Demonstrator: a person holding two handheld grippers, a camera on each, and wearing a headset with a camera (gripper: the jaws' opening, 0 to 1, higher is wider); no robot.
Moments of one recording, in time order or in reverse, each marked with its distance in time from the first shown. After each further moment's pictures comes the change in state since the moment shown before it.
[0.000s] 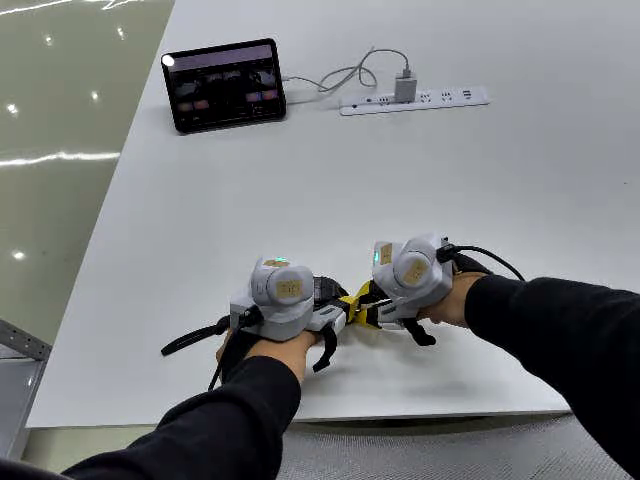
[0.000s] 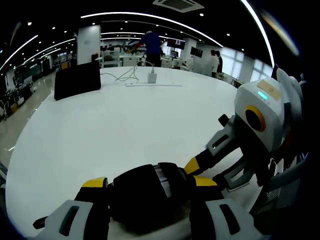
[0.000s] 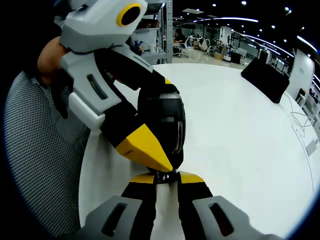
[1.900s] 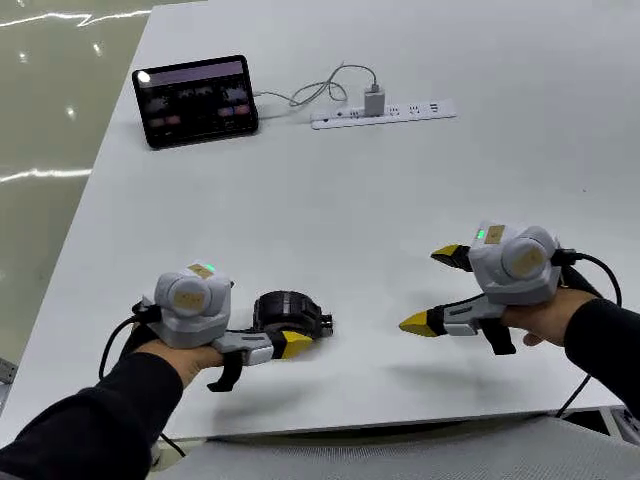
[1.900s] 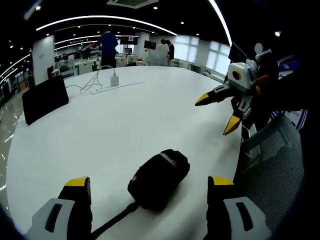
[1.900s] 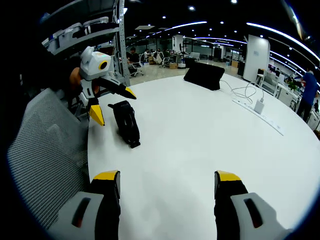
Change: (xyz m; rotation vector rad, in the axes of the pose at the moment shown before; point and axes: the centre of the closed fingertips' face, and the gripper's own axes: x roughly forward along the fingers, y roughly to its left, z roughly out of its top) left arm -0.035 0.013 0.004 0.247 0.003 -0.362; right arm -0.142 -0.026 -0.056 0.282 -0.158 -0.274
